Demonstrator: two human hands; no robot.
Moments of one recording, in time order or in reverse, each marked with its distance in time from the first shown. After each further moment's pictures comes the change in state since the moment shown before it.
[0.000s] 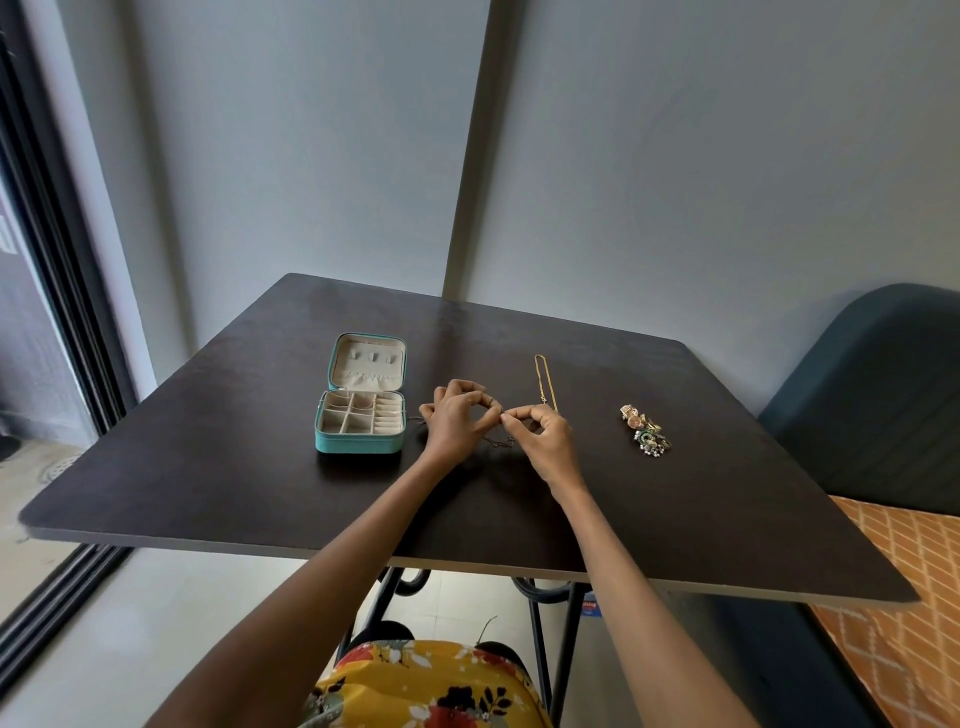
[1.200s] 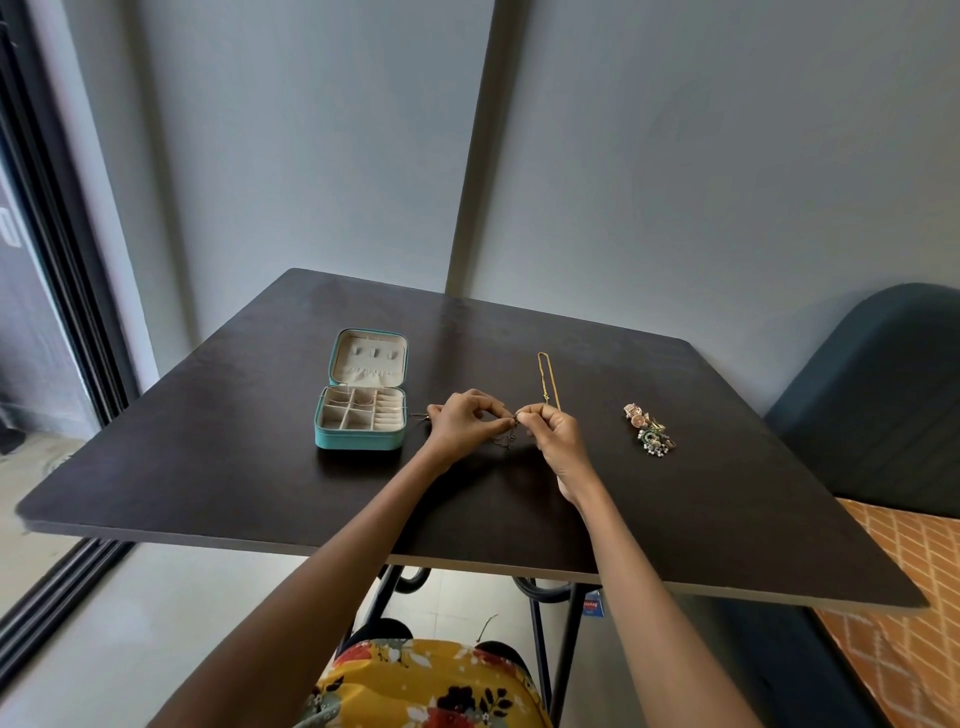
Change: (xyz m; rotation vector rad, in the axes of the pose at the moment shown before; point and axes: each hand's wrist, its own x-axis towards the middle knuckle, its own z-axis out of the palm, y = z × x) left_hand 0.000 -0.002 0.001 -0.145 -0.124 0.003; right_hand -0.001 -0.010 -0.009 0.253 -0.078 0.190
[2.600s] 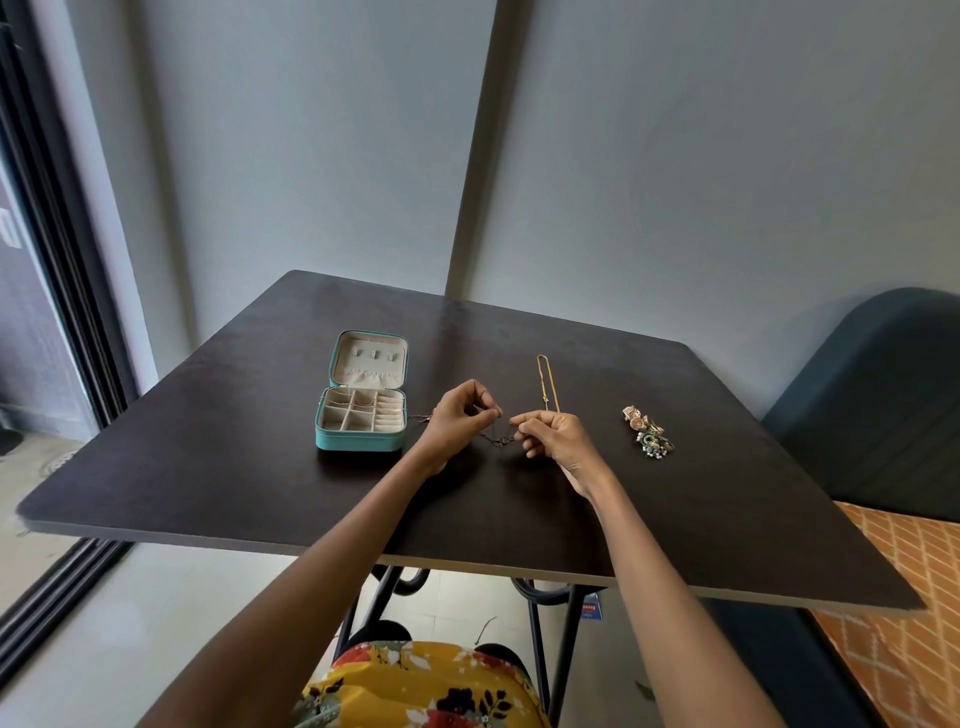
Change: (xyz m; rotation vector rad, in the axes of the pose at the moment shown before) left_hand 0.001 -0.007 -0.005 -0.499 -0.035 0.045; right_hand 0.011 0.001 -0.013 0.019 -0.159 0.111
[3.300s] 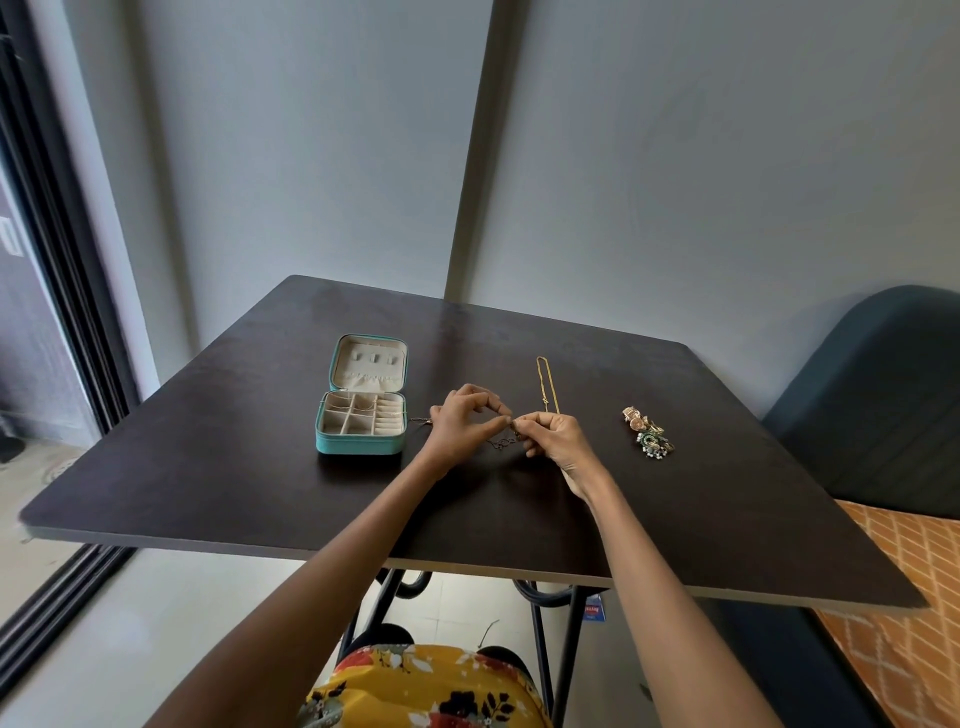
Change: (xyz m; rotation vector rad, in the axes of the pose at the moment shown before) left_hand -0.005 0.006 0.006 0.437 0.047 0.045; right_hand 0.001 0.002 0.003 -0.007 0.051 -0.001
